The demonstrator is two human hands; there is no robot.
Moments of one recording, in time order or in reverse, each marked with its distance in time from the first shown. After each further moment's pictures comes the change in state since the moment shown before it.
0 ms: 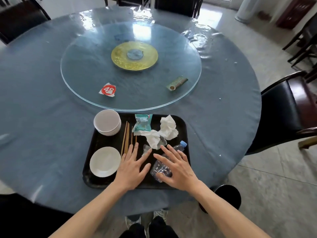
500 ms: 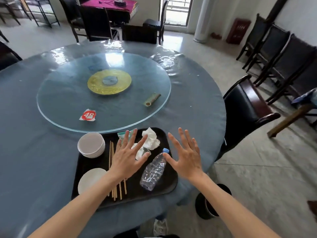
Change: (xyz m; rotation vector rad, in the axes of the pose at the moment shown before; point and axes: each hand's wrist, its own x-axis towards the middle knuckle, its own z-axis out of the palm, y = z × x) left_hand 0.038 0.044 -0.078 0.091 0.218 0.278; right_hand -0.021 0.008 -0.089 -0.129 0.399 0.420
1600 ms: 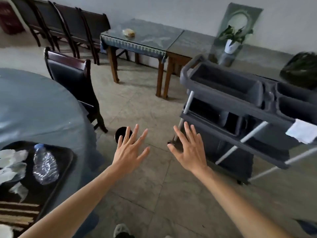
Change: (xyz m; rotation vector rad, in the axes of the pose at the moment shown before) left_hand -0.255 0.240 0.044 -0.115 -0.402 1.174; right_hand -0.507 -0.130 -0.152 -0.300 0.339 1.172
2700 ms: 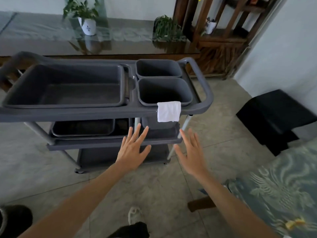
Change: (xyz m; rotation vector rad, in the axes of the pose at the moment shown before) left_hand 0.273 0.507 0.257 -0.220 -0.388 0.558; right_hand -0.119 0.501 -0.165 0.142 0.168 0.806
